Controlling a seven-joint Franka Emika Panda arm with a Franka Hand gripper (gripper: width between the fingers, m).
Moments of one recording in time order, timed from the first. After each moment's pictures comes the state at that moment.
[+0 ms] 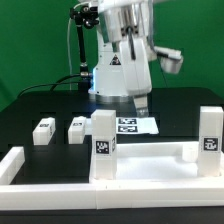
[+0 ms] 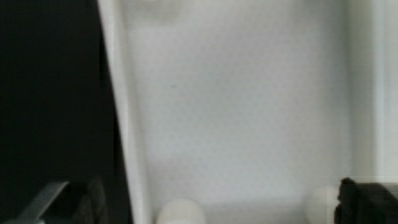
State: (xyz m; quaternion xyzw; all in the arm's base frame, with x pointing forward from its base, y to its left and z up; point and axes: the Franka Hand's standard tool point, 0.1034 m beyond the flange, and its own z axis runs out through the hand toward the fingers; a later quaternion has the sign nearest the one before) arm 0.550 0.013 0.095 -0.68 0.73 0.02 0.08
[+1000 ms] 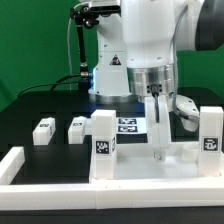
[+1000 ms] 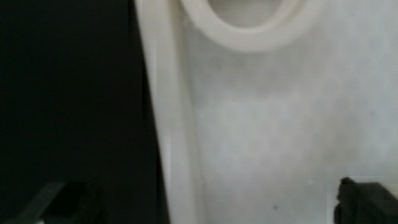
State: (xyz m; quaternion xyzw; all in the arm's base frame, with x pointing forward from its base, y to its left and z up) arm 0.523 0.064 0.011 -0.67 0.74 0.04 0.02
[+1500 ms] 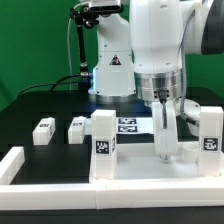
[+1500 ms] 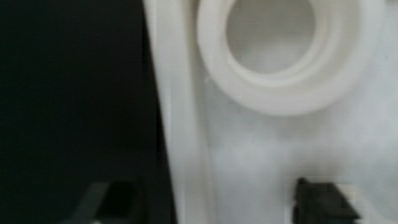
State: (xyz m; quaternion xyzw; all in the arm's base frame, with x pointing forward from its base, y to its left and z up) arm 0.522 0.066 0.008 -0.67 0.74 0.04 0.02
